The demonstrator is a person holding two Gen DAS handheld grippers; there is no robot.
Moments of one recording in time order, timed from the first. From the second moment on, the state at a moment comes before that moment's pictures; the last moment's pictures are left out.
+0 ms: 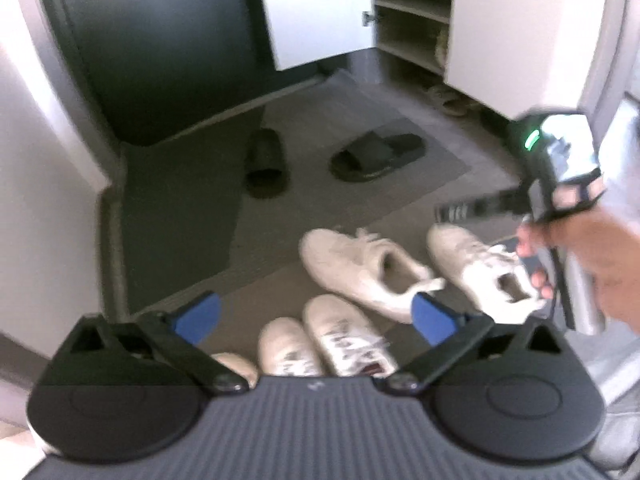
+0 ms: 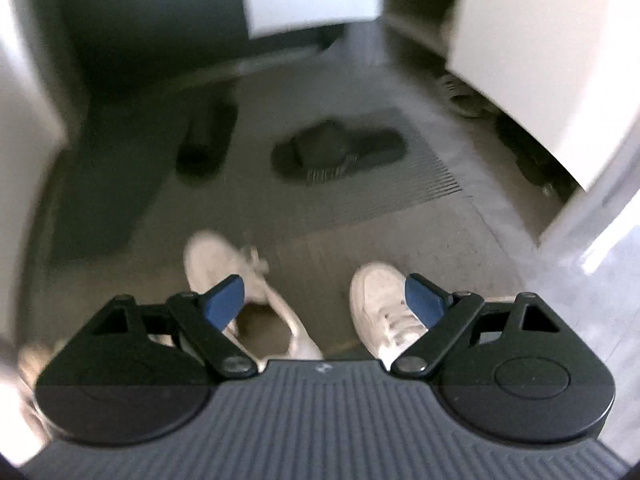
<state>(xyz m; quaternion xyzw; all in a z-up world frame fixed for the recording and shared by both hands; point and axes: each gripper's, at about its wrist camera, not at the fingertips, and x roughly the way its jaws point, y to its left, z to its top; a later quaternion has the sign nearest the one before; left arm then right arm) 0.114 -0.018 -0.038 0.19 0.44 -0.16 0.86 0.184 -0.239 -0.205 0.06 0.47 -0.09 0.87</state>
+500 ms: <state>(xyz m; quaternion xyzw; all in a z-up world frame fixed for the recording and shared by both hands) 0.169 0.060 -0.018 0.07 0.51 -0.08 0.85 0.235 -0.193 -0.353 -0.09 0.51 0.09 0.85</state>
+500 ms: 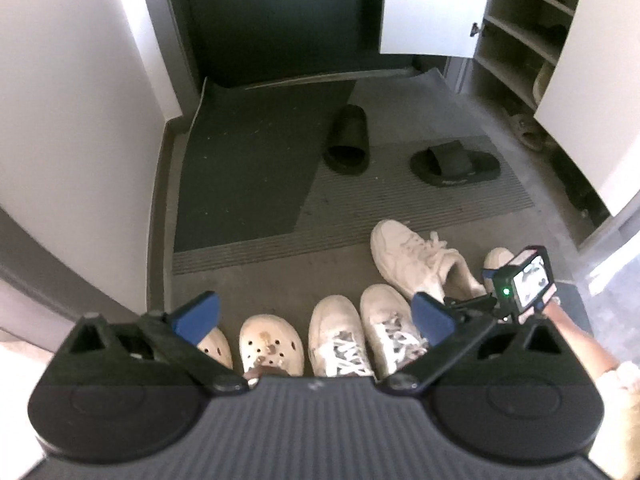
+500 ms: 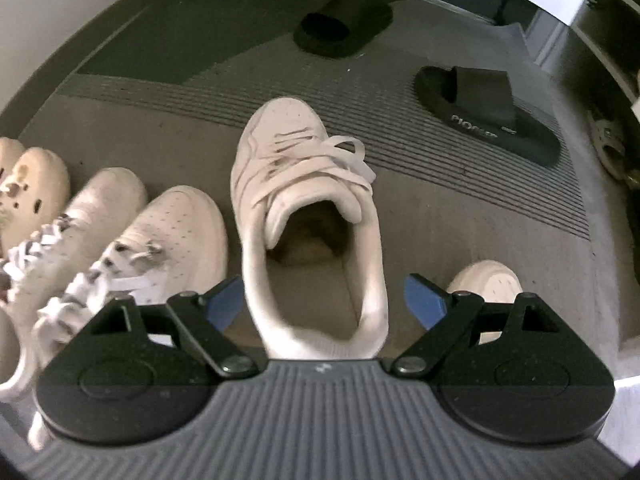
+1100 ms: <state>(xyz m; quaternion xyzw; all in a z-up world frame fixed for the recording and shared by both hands) 0.162 0.091 0.002 -0.11 0.52 -0.11 0.84 0.277 -0.168 -0.385 -0.03 0.56 0.03 0.82</state>
